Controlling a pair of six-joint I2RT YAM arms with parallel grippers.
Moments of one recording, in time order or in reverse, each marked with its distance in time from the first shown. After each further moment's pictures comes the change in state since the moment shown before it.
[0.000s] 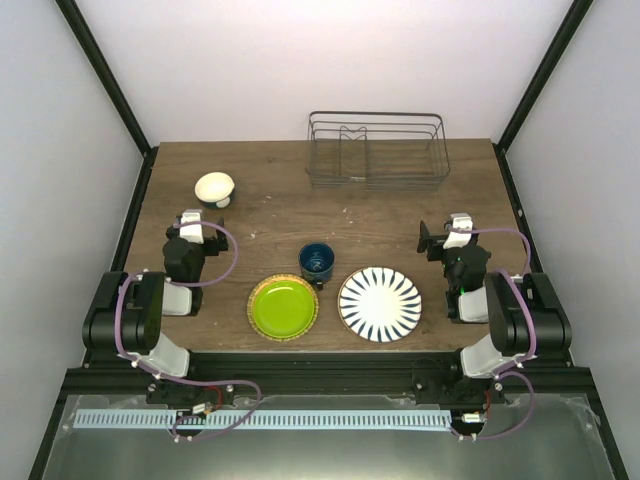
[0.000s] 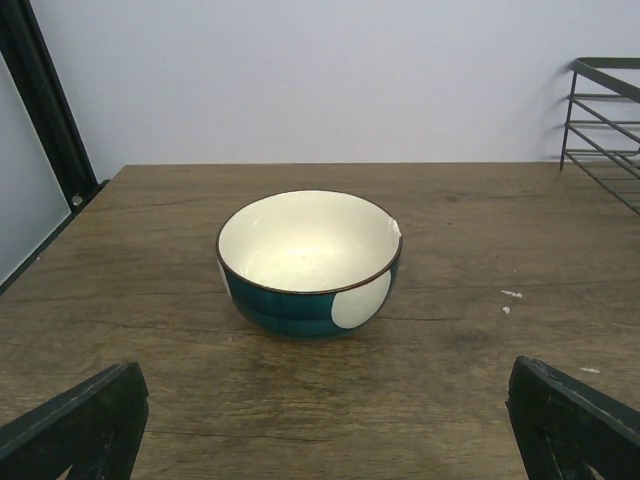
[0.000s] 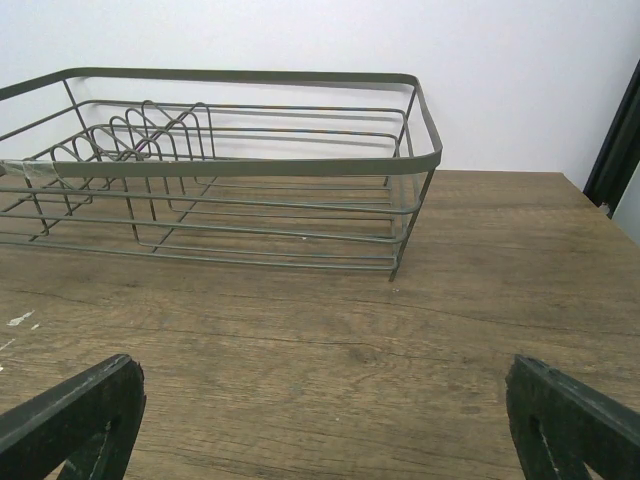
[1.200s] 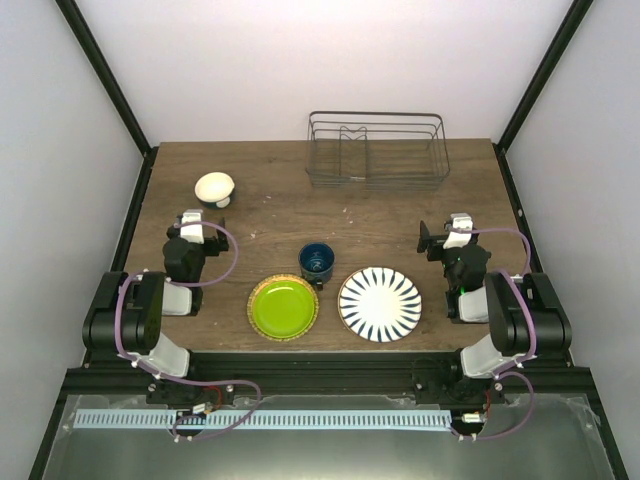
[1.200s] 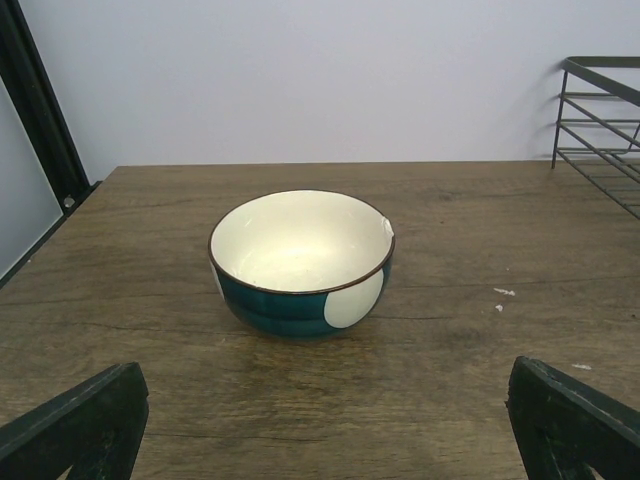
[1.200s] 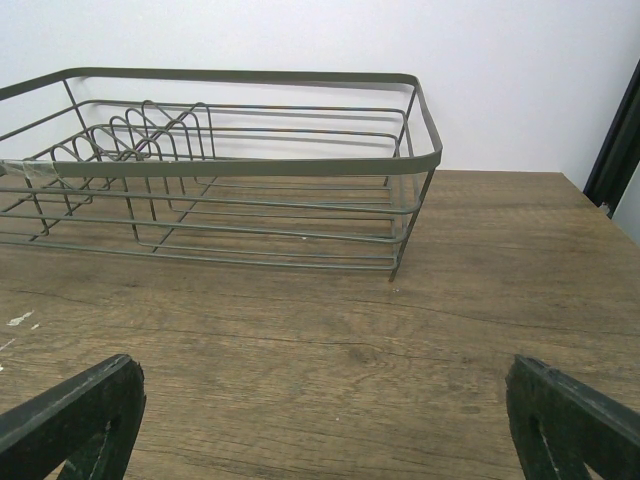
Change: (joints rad) left arm 0.000 0.000 0.000 0.000 0.016 0.003; right arm 0.000 0.000 0.000 0.000 0.000 0.000
